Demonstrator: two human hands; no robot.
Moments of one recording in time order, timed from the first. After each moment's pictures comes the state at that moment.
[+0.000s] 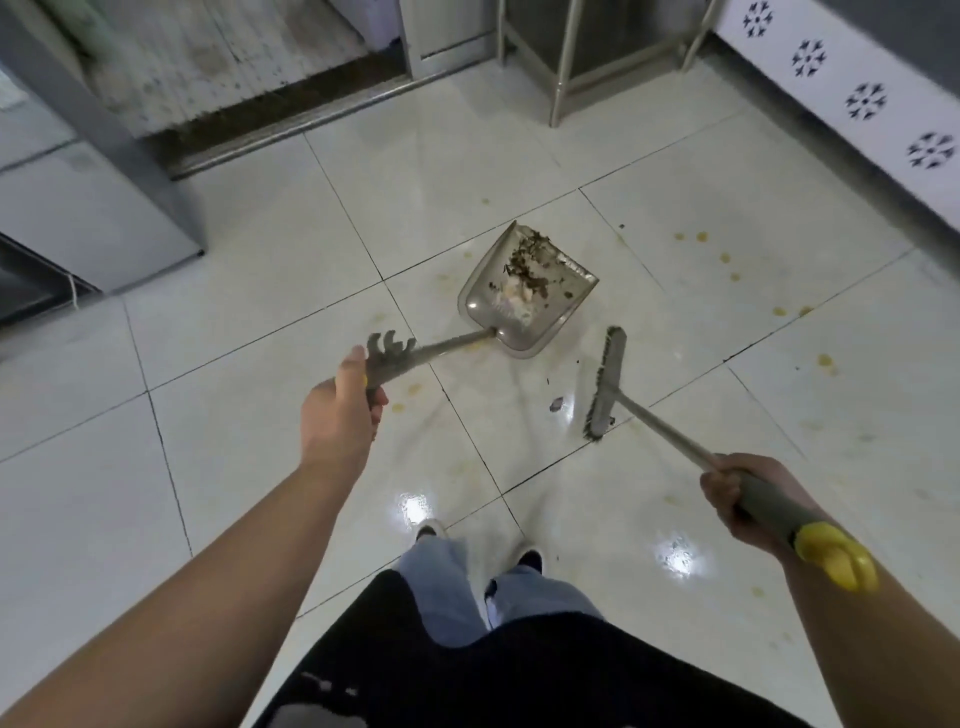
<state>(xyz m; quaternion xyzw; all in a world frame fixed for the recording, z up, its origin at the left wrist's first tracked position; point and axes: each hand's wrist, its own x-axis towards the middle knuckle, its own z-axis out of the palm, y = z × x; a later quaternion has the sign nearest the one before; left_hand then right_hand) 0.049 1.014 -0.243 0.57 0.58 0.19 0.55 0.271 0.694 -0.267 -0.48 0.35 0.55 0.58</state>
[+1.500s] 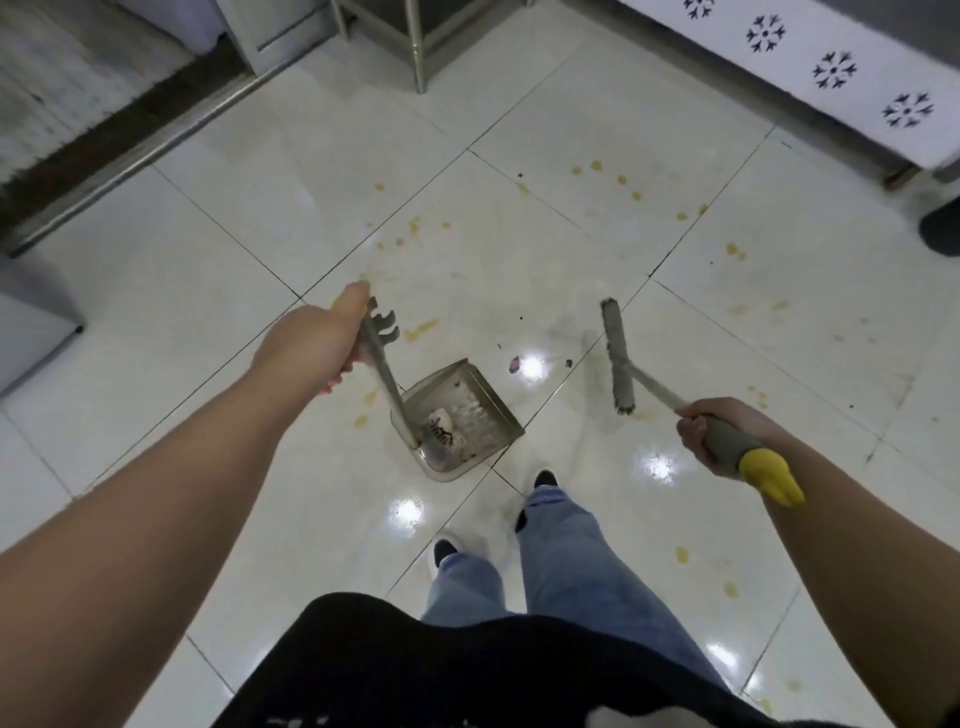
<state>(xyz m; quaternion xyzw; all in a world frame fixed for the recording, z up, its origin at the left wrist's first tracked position) 0.117 1.060 -0.192 0.79 0.46 -0.09 0.40 0.226 0.690 -0.279 -0.47 0.43 0.47 0.61</state>
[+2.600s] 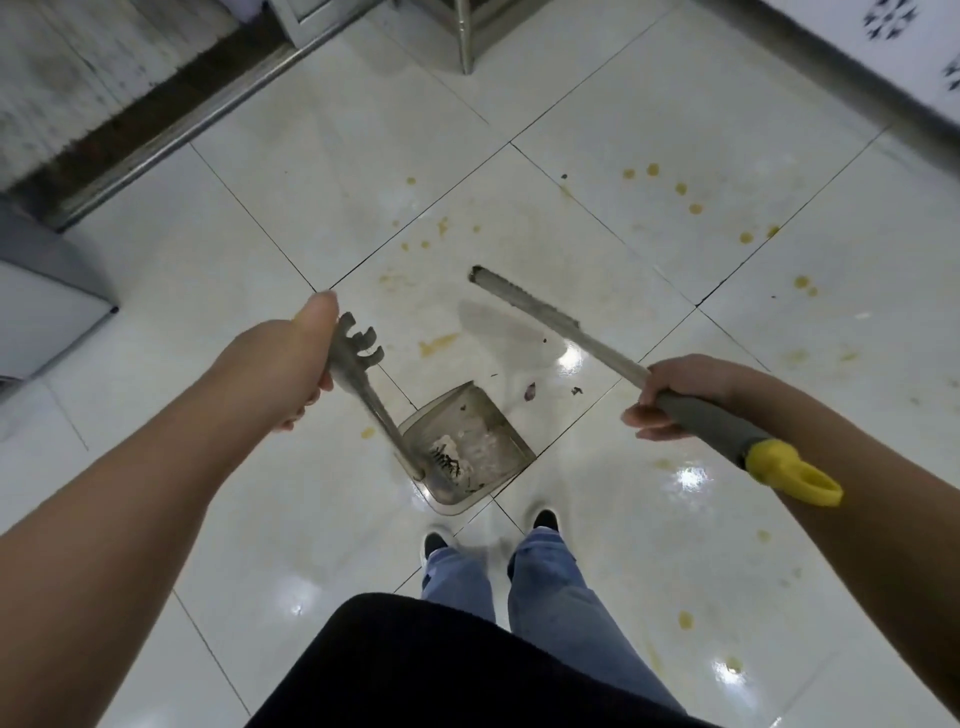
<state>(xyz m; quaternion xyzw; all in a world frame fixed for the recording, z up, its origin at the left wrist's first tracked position) 0.242 1.065 -0.166 0.71 0.61 -0.18 0.32 0.405 0.786 -0.263 -0.69 0.17 0.59 0.39</state>
